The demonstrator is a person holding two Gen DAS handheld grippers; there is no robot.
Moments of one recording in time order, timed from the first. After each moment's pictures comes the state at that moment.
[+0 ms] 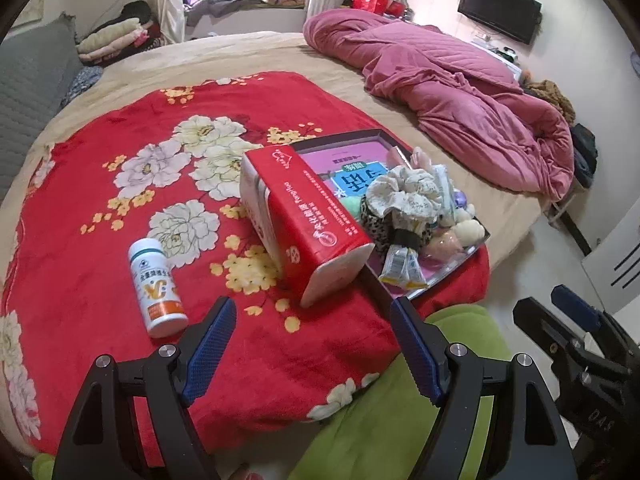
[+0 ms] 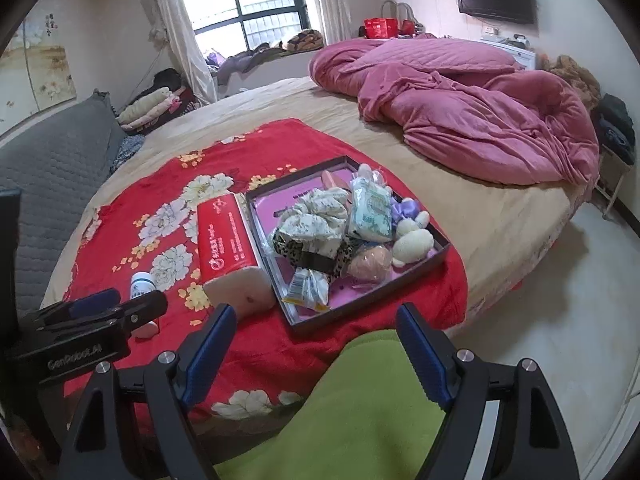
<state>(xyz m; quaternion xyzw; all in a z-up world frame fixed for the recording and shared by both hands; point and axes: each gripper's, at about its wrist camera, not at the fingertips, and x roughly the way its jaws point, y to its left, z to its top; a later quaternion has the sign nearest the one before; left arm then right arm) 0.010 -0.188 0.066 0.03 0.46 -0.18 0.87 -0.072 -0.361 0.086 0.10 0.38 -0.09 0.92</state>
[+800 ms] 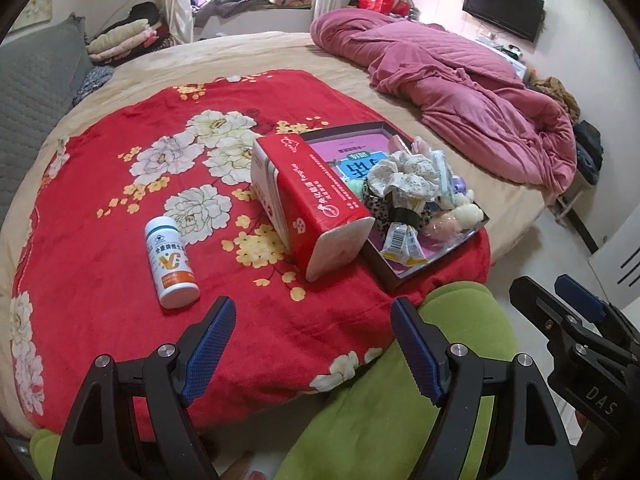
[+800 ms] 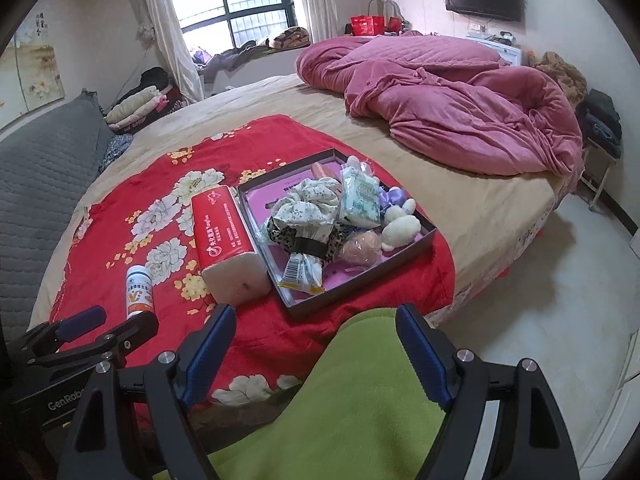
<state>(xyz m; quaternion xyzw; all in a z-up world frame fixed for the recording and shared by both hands) -0.022 -0.181 0.068 0.03 0.46 -0.17 0.87 -0.091 -0.350 0.091 0.10 0.38 -0.12 0.91</state>
